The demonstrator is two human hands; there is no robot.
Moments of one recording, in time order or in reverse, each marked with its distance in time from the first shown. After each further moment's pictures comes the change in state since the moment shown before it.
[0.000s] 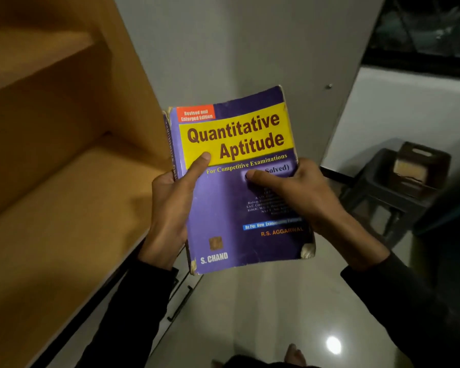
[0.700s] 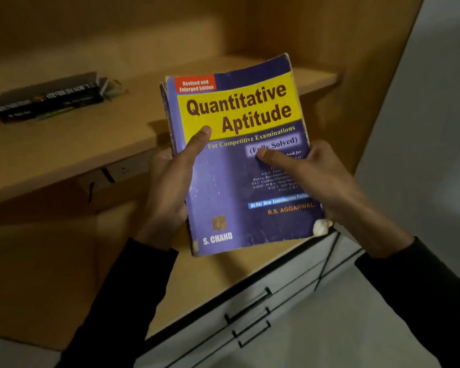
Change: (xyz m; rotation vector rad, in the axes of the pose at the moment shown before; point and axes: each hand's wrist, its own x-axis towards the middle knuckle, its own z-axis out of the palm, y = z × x) left_hand 0.021 0.127 -0.310 -0.112 0.365 0.302; right_hand 0.017 -0.135 0.313 -0.008 -0.475 -0.270
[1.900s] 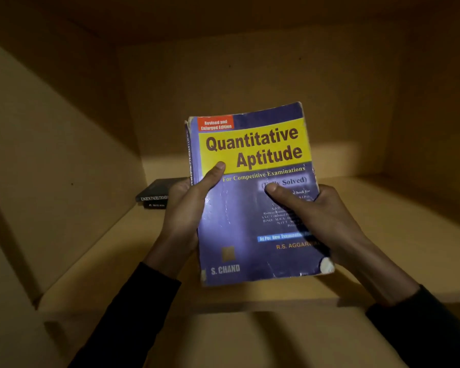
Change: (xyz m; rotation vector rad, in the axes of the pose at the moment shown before) left_hand 0.157 0.124 -0.099 -0.049 0.325 0.308; right_hand 0.219 -0.099 0.141 0.221 -0.454 -0.300
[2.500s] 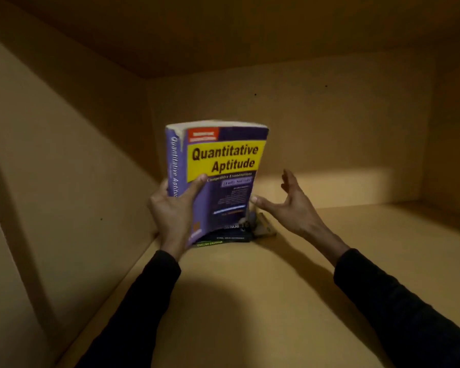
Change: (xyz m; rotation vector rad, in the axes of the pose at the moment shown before) left_hand 0.114 -0.003 -0.083 0.227 0.306 0.549; right_hand 0.136 0.035 0.063 -0.462 0.078 -0.128
